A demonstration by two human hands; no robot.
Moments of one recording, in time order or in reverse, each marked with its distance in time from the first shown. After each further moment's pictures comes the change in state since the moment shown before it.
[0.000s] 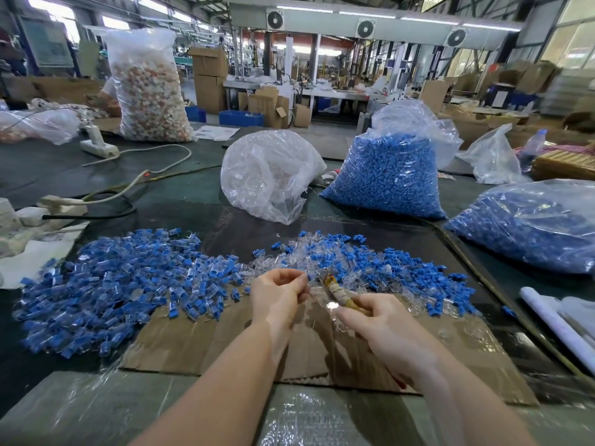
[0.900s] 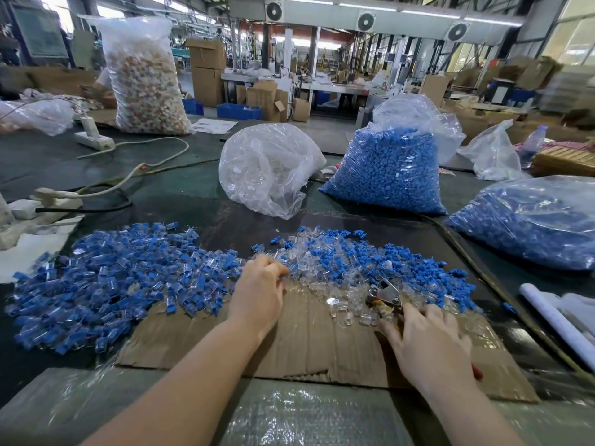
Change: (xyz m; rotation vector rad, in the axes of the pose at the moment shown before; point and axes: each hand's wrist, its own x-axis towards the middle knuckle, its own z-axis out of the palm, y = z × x) left_hand 0.026 -0.009 -0.031 1.030 -0.035 0.703; right_hand 0.003 0.060 0.000 -0.897 0.434 0.261
